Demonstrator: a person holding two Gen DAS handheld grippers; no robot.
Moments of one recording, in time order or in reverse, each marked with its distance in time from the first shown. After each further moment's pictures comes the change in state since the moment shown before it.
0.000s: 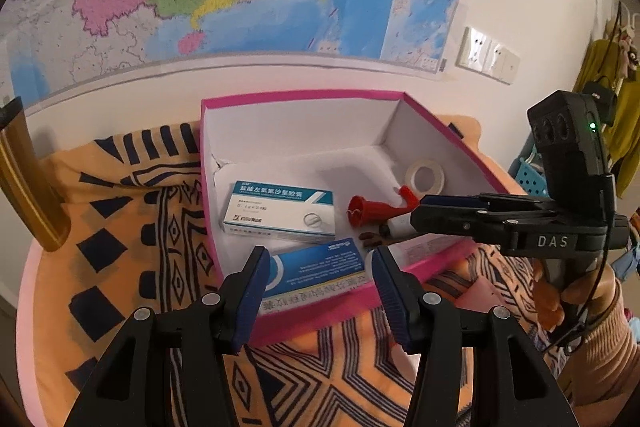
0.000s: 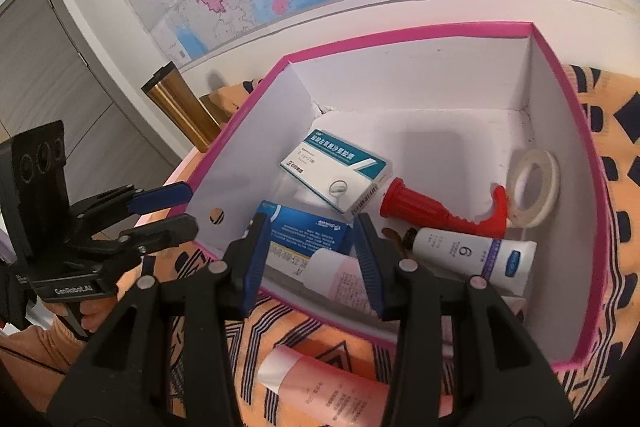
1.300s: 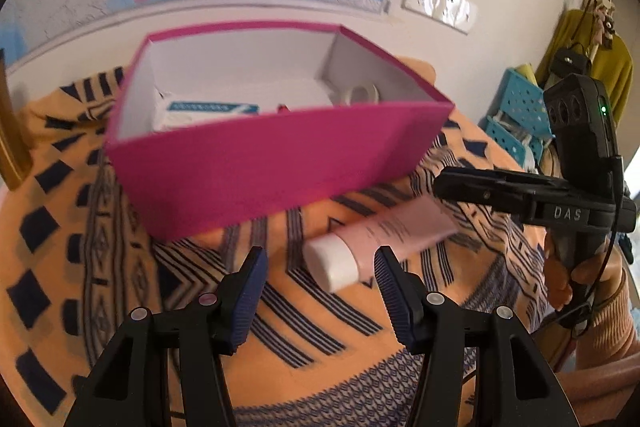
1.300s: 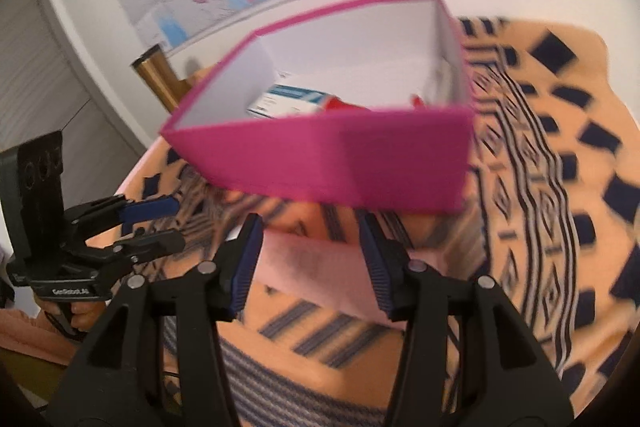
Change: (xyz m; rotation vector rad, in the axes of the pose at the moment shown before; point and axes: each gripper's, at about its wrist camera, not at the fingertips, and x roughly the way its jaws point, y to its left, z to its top) left arm 0.006 -0.062 -0.080 0.024 0.100 -0.088; right arm -0.070 -0.016 -0.094 0.042 -0.028 -0.139
